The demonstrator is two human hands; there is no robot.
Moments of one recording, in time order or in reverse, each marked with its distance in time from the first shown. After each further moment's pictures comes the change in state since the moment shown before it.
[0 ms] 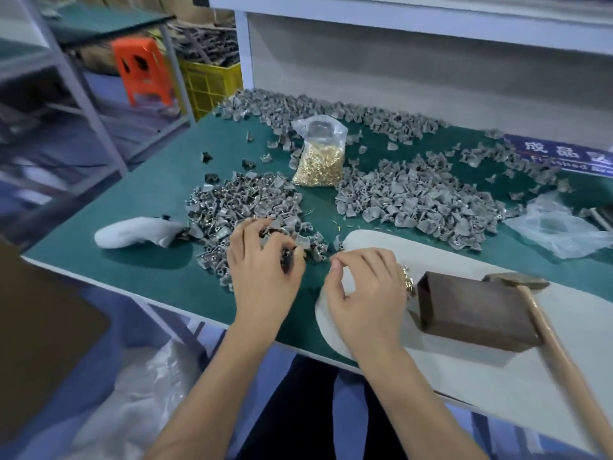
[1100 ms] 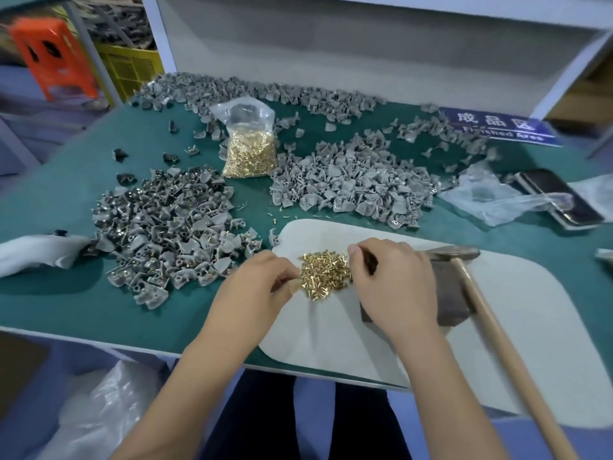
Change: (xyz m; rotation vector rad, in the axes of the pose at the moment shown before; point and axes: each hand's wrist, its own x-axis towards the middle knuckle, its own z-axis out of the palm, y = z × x) left_hand -0.013 0.049 0.019 -0.220 -0.555 0.199; right_hand 0.031 0.076 -0.079 -0.315 -0.432 0.316
